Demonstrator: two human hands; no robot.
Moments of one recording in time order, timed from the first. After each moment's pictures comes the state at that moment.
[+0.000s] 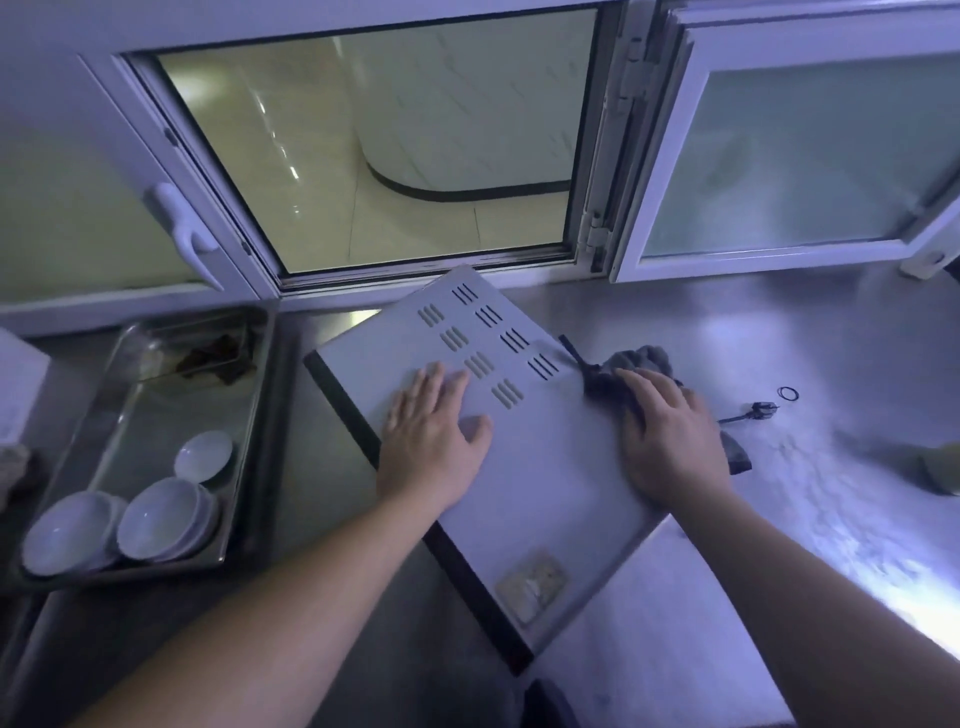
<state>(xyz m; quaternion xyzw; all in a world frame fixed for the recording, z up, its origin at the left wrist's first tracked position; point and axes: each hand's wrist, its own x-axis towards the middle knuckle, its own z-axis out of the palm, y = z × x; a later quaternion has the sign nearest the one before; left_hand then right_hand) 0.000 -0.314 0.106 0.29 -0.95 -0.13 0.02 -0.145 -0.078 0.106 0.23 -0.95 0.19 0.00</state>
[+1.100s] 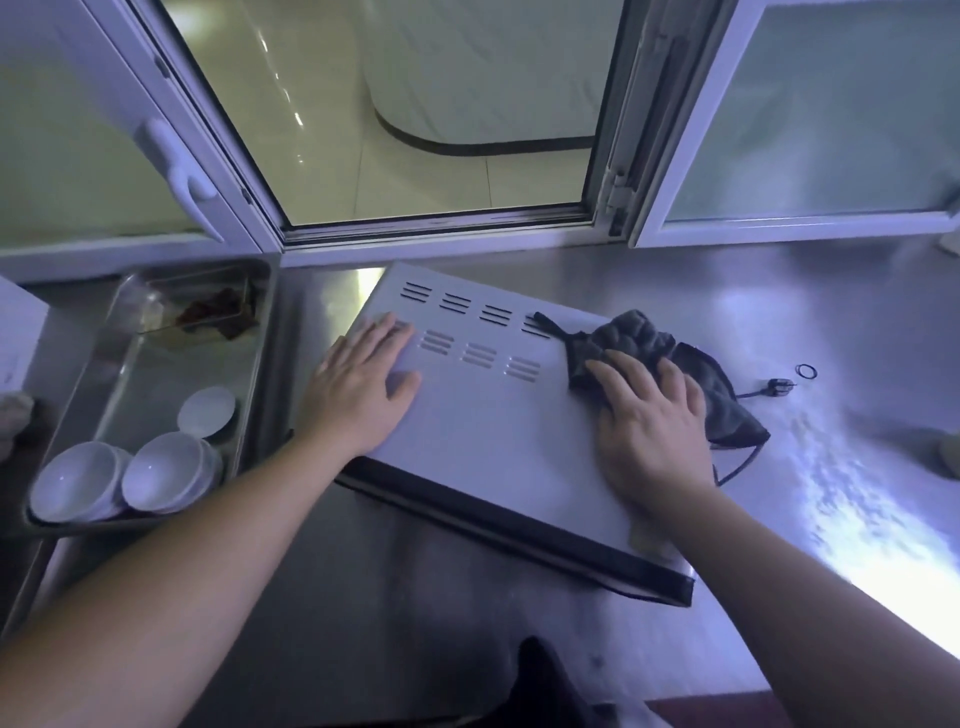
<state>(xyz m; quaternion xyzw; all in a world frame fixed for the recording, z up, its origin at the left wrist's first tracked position) 0.037 -0.402 0.110 0.25 -0.96 -0.09 0.02 -0.110 -0.098 0.108 0.30 -0.95 0.11 0.04</state>
